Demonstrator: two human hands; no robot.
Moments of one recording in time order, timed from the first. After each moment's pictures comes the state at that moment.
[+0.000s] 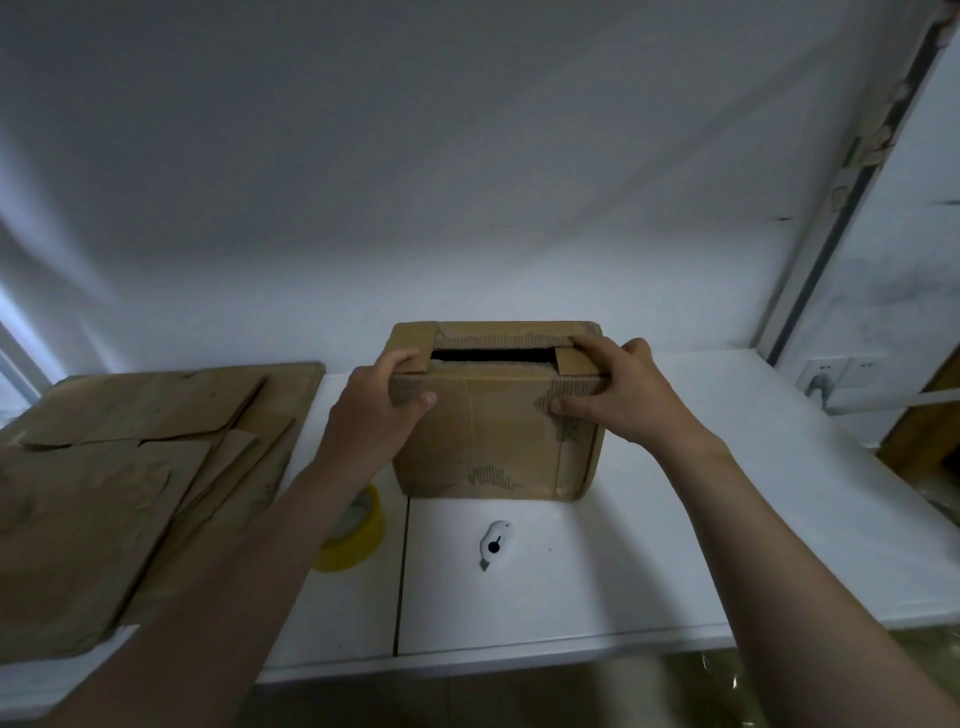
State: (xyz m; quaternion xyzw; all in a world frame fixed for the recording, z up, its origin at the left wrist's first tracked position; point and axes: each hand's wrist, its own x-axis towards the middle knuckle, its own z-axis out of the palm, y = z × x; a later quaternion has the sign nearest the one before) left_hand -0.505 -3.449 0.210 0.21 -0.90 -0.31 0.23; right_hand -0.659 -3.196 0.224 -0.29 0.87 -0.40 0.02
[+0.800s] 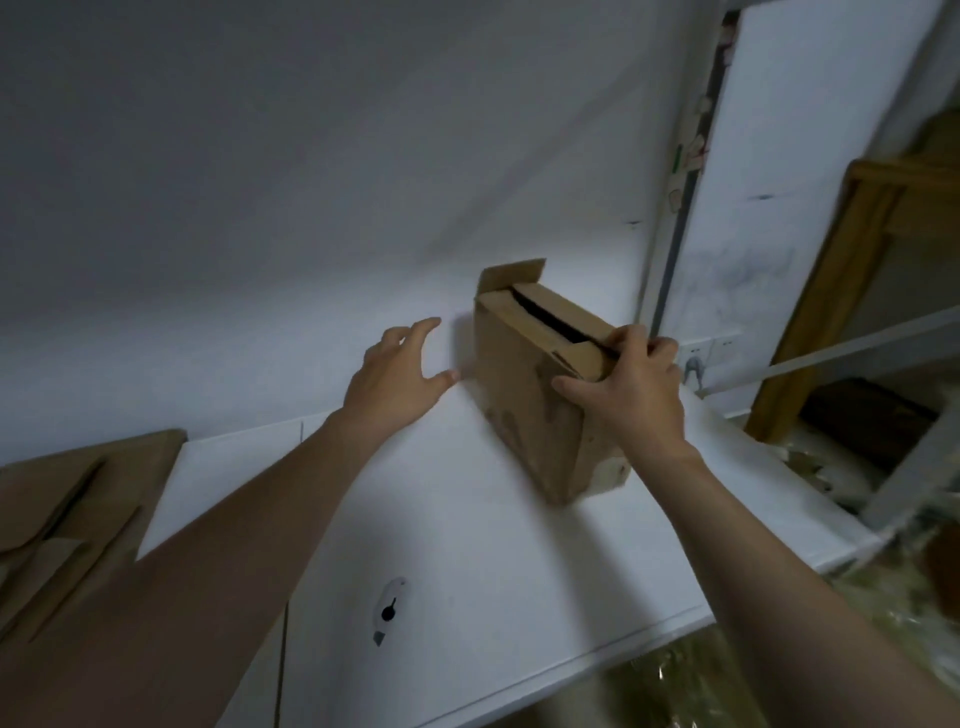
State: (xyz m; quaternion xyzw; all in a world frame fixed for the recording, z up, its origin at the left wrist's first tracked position) left_hand -0.669 -3.364 0.232 0.09 -0.96 -0.23 0.15; right_hand -0.709 -3.101 0.220 -0.05 0.91 -0.37 -0.17
